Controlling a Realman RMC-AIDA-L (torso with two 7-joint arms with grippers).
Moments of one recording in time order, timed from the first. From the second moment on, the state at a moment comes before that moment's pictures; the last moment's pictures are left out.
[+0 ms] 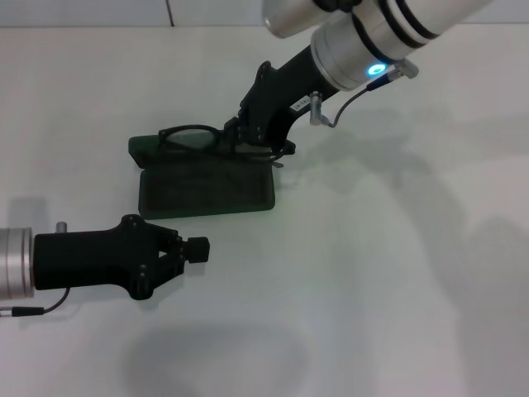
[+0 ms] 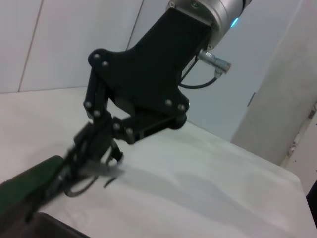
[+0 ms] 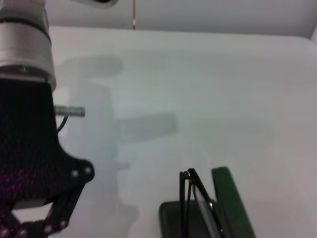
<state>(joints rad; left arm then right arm) -0.39 -2.04 0.75 0.59 1.98 1.73 -1.34 1.19 2.02 -1.59 -0.62 -1.90 -1.11 1.82</state>
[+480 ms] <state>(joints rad) -0.41 -2.04 0.75 0.59 1.98 1.72 -1.37 1.21 2.03 -1.70 -0.62 -1.89 -1.04 1.87</state>
